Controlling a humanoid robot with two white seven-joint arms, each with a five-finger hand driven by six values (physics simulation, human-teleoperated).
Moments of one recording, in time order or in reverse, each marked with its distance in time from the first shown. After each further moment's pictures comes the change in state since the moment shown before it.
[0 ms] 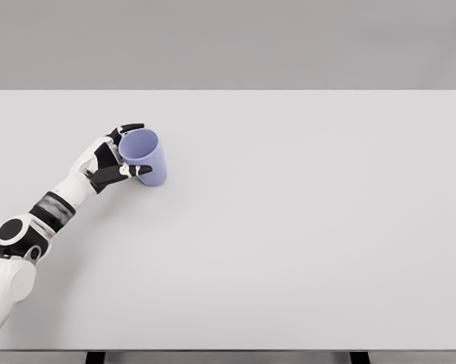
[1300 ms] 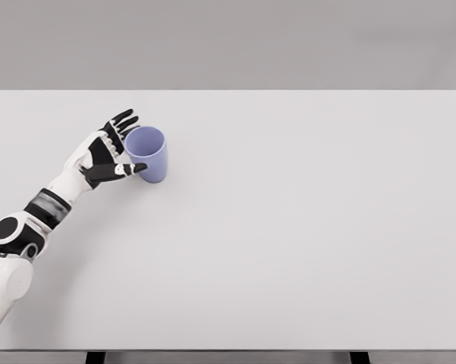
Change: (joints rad) left arm 0.000 0.001 0.025 -0.005 -0.008 -0.021 0.001; right arm 0.000 0.000 0.000 0.000 0.000 0.000 0.000
